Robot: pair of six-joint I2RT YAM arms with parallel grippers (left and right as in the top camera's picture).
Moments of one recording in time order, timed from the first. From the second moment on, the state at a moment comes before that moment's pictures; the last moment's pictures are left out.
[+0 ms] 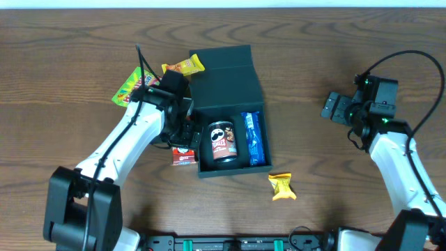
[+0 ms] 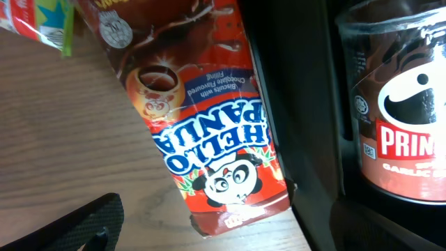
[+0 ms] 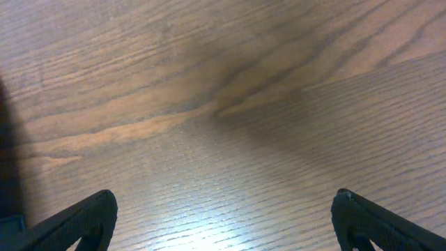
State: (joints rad) left arm -0.35 1.66 1.15 -1.02 0.13 -0.13; right arm -0.14 1.42 0.86 -0.39 -0.03 0.20
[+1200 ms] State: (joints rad) left arm -0.36 1.67 1.01 -0.76 -0.01 -0.27; right arm -0.14 1.42 0.86 -0.39 -0.03 0.20
